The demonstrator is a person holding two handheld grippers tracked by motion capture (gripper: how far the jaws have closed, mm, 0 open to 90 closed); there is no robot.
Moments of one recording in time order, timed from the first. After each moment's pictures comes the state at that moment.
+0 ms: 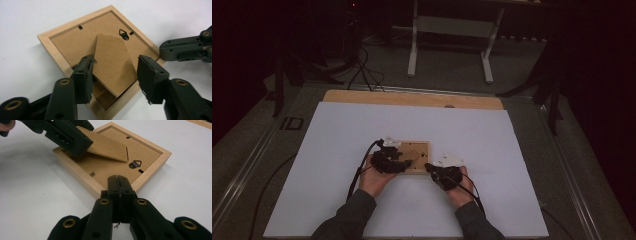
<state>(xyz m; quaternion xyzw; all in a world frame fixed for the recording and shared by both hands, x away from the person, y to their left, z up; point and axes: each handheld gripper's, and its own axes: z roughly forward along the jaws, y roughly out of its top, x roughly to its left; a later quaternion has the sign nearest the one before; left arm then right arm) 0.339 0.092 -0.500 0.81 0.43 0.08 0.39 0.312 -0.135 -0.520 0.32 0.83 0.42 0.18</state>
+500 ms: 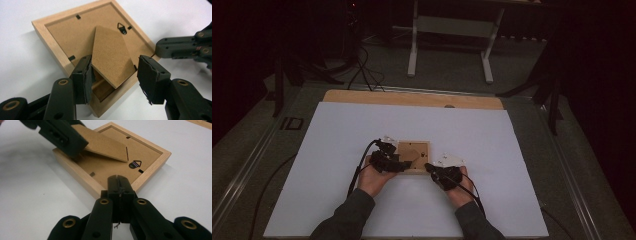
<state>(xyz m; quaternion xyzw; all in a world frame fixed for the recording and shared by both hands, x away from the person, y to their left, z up) 0.342 0.096 -0.494 0.80 0.45 0.04 0.39 0.312 -0.135 -0.520 0.31 0.83 0.42 0.18</state>
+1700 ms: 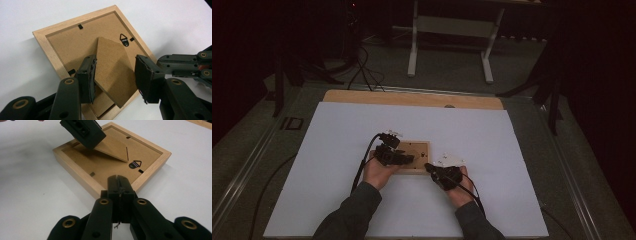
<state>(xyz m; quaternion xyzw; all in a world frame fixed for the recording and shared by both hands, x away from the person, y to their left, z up) 0.360 0.084 -0.487 0.80 0.48 0.02 0.36 0.312 -0.135 -0.520 0.31 0.83 0.42 0.18</state>
